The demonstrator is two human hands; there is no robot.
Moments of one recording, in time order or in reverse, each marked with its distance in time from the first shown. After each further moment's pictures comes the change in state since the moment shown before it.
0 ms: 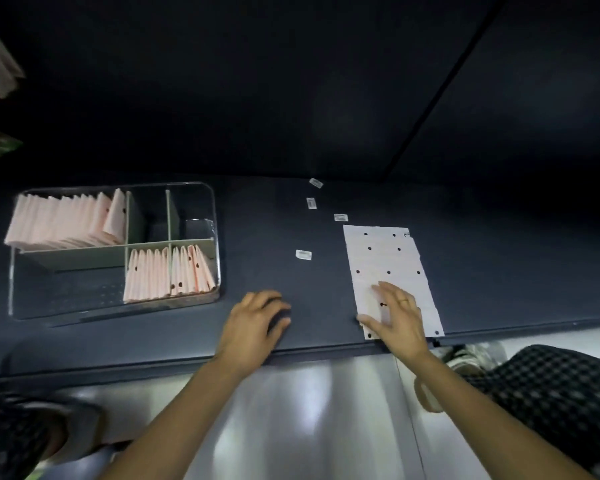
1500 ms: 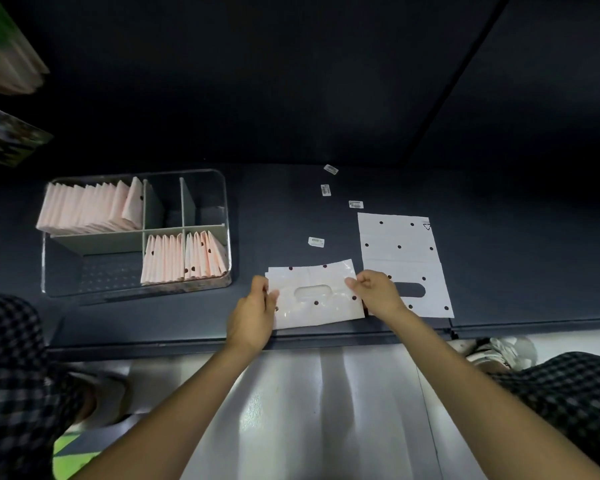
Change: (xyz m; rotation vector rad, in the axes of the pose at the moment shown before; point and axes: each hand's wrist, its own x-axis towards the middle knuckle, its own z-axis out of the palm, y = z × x) left_hand -0.002 0.003 0.012 -0.234 0.007 -0.569; right_hand 0.038 -0.053 0.015 0.338 -0.299 0.195
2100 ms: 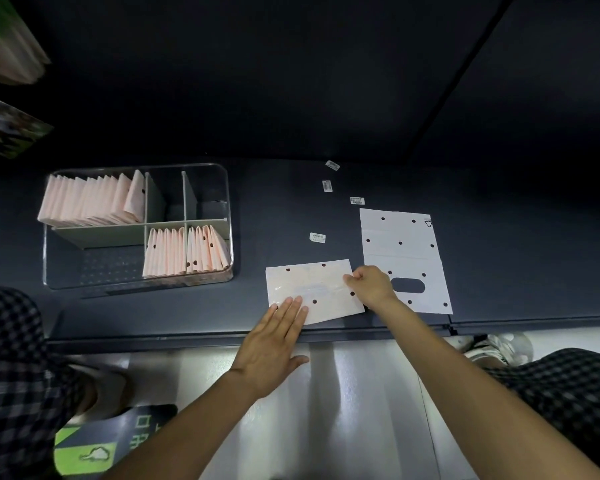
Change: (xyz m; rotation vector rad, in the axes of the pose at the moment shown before) left_hand -0.038 -0.031 0.029 0.849 -0.224 0.635; right_hand 0.010 -0.010 0.011 -0.189 0.023 0.121
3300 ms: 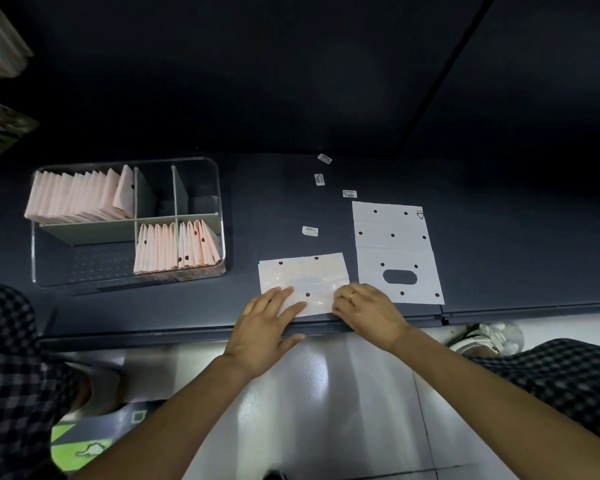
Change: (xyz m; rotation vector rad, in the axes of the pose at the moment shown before) left_hand 0.007 -0.008 -0.017 -0.236 0.147 -0.032; right_hand -0.041 0.045 0.005 -0.713 0.351 -1.135
